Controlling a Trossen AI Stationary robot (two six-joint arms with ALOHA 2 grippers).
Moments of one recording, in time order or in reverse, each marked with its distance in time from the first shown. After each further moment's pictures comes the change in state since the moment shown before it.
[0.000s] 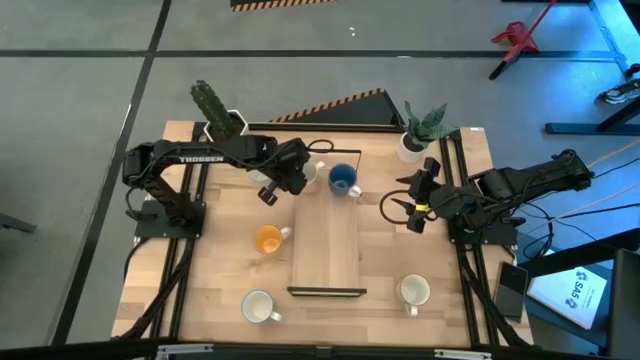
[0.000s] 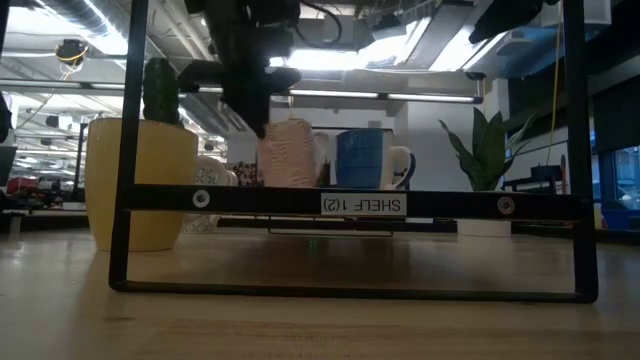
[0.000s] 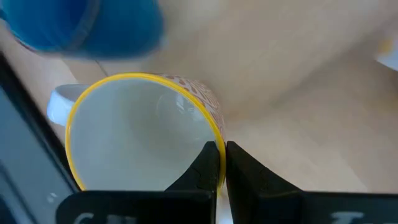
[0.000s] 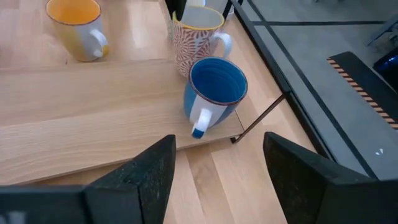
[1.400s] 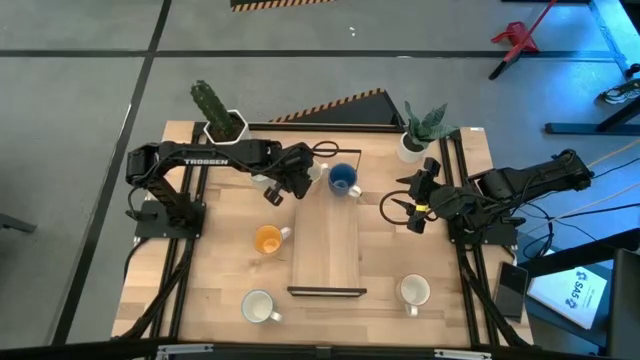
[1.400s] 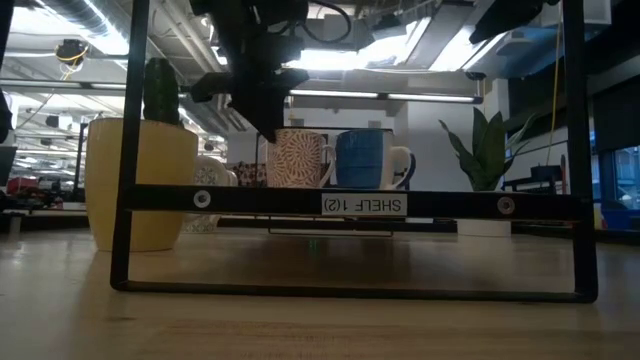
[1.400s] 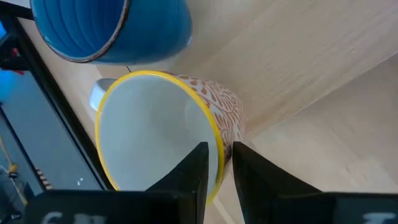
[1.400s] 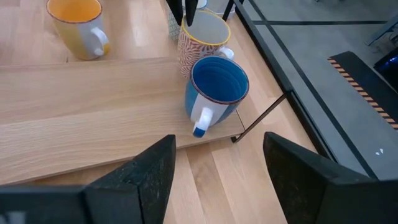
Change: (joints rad) left arm -0.030 0.035 0.002 0.065 -0.110 -0.021; right arm 0.000 0.000 0.000 -0.005 -0.003 -0.001
